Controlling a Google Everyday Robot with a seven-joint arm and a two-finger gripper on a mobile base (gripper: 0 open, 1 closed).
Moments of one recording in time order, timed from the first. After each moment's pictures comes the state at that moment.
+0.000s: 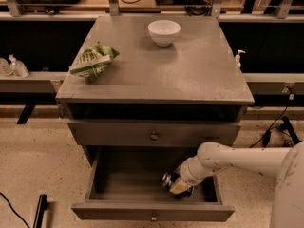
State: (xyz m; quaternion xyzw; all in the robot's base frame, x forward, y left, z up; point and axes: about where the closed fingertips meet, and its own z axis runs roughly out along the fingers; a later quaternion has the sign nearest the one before) arm 0.515 -0.110 0.414 -0.59 0.77 0.15 0.18
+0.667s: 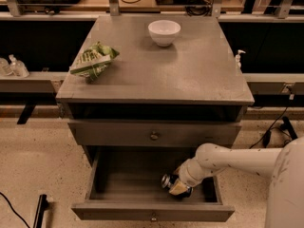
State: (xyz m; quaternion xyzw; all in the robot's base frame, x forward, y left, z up) arm 0.515 -0.108 0.399 -0.60 0.77 0.15 0.18
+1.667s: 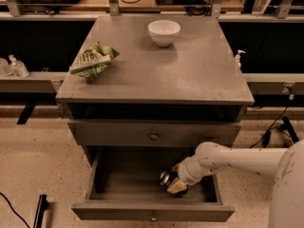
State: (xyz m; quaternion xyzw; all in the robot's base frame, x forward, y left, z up) arm 0.521 -0.100 0.406 -0.60 0.76 0.16 0.19
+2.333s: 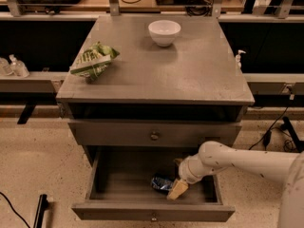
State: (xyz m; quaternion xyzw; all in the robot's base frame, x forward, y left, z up) arm 0.525 -0.100 0.411 -0.59 0.76 0.17 0.21
